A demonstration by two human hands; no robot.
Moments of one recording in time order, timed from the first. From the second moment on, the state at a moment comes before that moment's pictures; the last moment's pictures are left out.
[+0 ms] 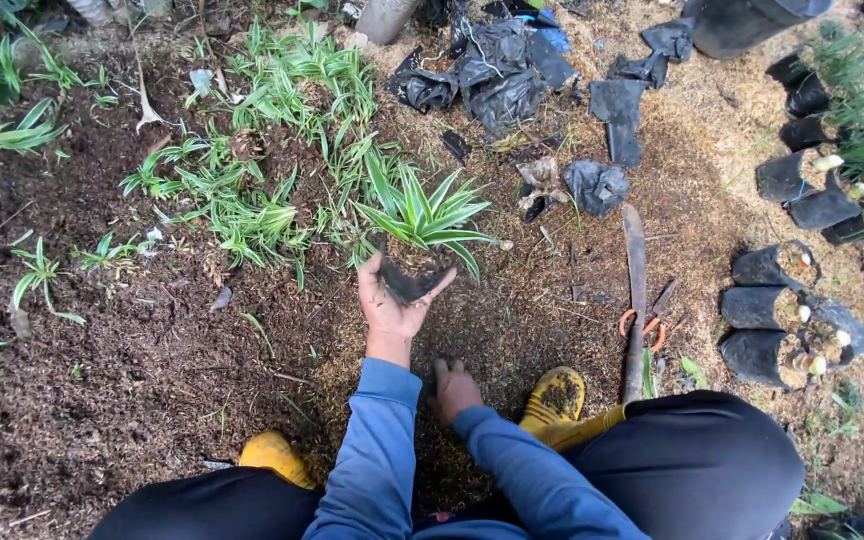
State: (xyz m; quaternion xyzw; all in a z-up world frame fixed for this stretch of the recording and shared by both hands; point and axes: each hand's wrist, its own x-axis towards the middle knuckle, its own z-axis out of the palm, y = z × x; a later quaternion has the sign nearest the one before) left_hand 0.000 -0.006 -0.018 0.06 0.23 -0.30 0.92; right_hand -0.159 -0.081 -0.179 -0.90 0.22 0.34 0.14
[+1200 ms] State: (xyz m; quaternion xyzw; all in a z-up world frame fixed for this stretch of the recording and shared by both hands) left_hand -0.015 -0.026 -0.013 0.22 0.10 -0.50 0.83; right_hand -0.096 -0.158 0.203 -0.96 -0.04 0.14 0.25
